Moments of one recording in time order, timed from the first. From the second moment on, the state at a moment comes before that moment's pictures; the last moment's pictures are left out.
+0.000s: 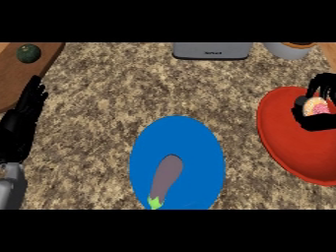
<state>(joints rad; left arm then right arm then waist) -0.15 0.33 0.05 -1.55 0.06 0.13 0.13 -0.36 -0.58 0.00 -1.34 0.54 -0.02 0.02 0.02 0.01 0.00</state>
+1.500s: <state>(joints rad) -0.15 0.31 0.07 -1.55 0.04 0.10 0.12 -0.51 -0.85 -0.54 -0.44 -0.02 0.60 -0.46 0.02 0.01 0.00</state>
